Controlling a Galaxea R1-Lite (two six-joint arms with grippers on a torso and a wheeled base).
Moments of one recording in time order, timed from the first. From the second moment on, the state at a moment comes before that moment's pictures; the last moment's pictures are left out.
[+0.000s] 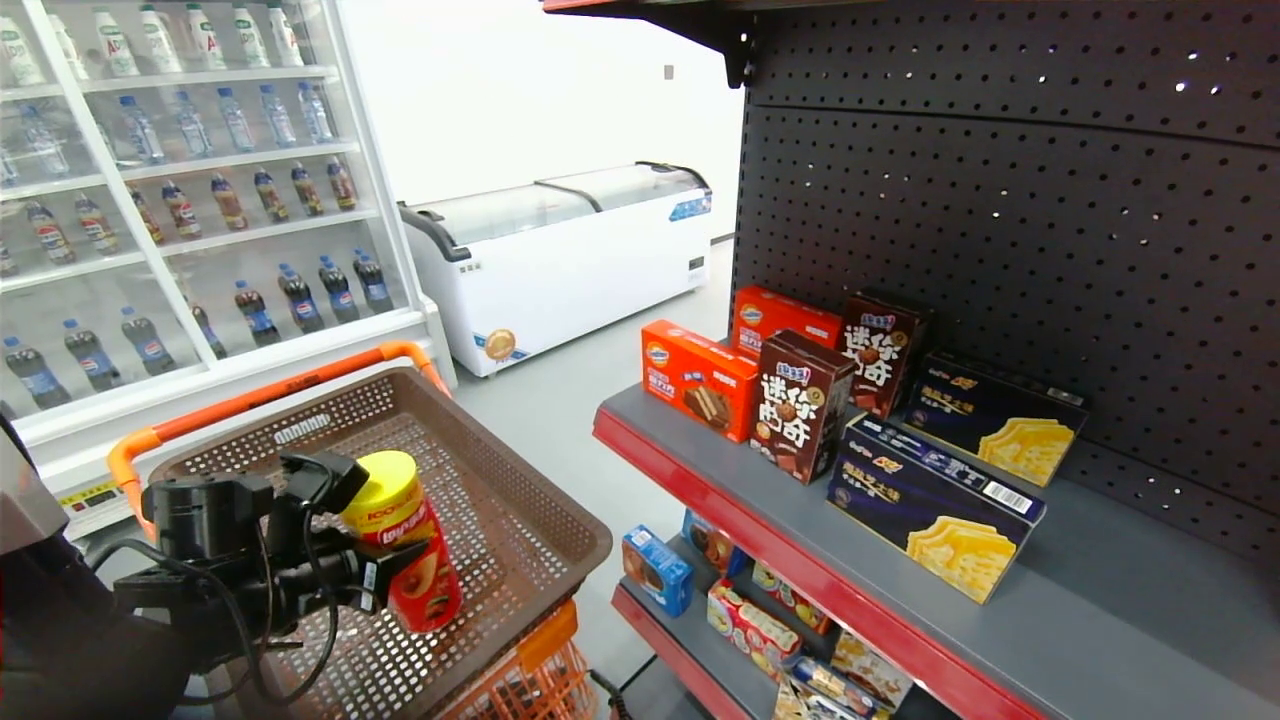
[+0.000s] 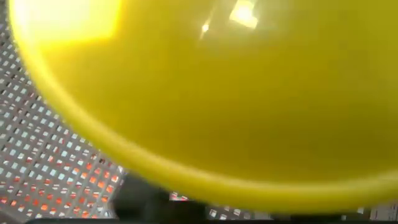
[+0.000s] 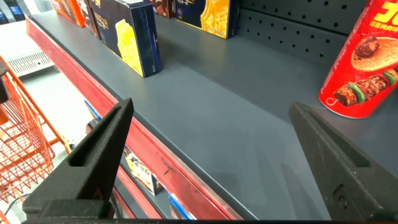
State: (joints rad) left arm 0.07 1.99 -0.38 -1.07 -0.32 0.19; right arm 0.00 0.00 0.00 0.00 -0.02 0.00
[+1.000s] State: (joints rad) left arm 0.04 1.00 -0.37 -0.15 -0.23 0.19; right arm 0.00 0.00 0.00 0.00 -0.02 0.00
